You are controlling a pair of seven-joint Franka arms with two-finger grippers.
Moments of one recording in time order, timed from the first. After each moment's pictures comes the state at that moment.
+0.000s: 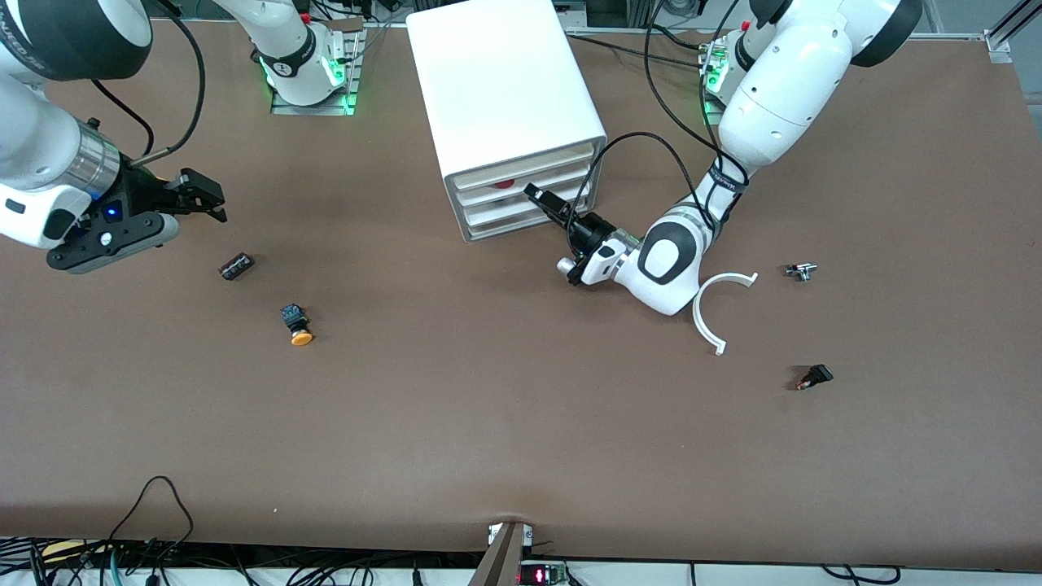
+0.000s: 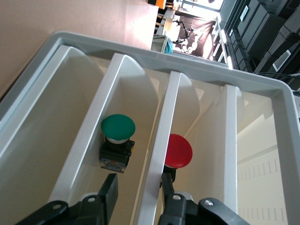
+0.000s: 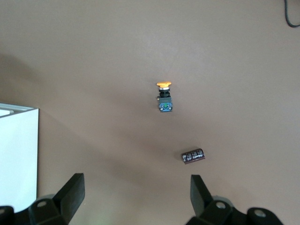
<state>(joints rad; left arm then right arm) -0.29 0.82 -0.22 -1.76 -1.28 1.58 0.72 0.07 0.12 0.05 -1.60 0.02 1.63 -0.29</state>
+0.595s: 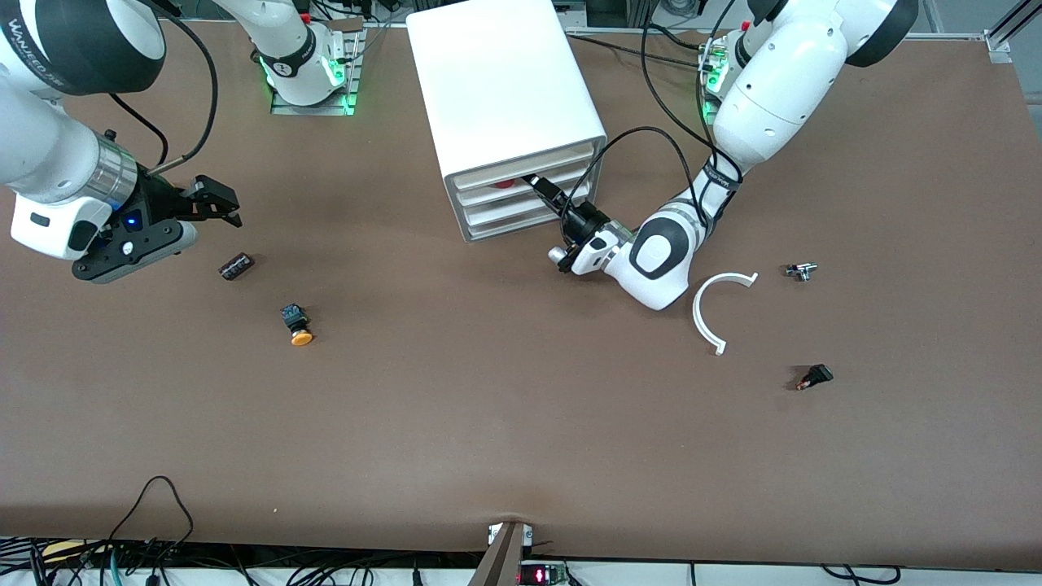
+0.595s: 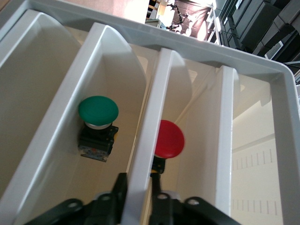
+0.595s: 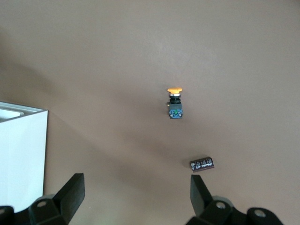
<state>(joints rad) -0.29 0.82 -0.23 -1.76 -1.28 1.53 0.69 0.09 0.13 0.05 -1.59 0.06 1.65 -0.30</state>
